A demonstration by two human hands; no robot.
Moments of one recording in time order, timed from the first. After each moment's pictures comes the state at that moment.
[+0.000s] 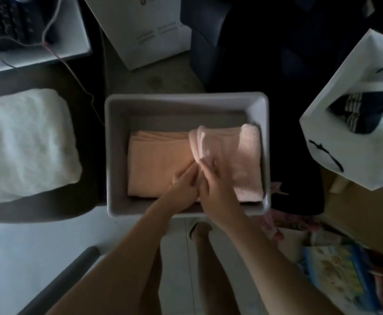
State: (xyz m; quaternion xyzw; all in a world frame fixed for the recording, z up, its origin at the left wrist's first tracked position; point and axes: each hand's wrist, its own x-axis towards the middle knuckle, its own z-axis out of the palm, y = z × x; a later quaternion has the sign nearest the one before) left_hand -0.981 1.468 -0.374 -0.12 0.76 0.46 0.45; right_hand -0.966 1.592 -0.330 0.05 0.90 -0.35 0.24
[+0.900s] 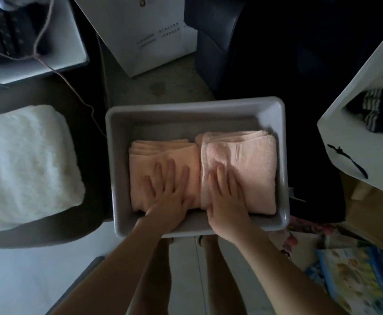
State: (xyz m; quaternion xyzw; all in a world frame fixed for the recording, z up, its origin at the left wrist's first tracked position) left_hand -0.973 1.415 -0.410 0.08 0.91 0.12 0.39; right_hand -0.958 1.590 -0.383 -0.03 0.93 -0.15 0.33
